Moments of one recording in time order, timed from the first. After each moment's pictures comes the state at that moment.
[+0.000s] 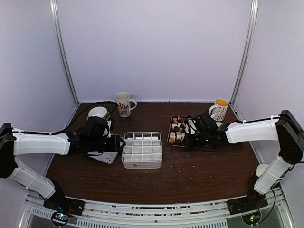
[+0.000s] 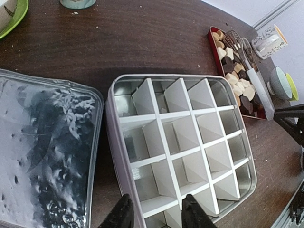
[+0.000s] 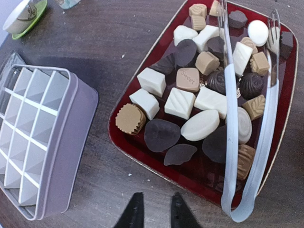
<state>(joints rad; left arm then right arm) -0.75 1.35 0.69 -0.04 -0.05 -0.64 0.70 1.58 0.88 -0.12 0.08 0.45</state>
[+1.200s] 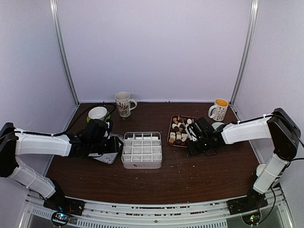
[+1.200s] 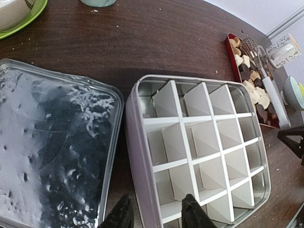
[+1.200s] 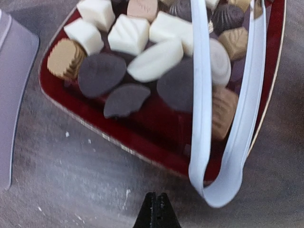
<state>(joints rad) -0.75 1.37 0.66 0.00 -0.12 -0.67 0.68 1.66 0.89 -0.25 0.15 0.39</state>
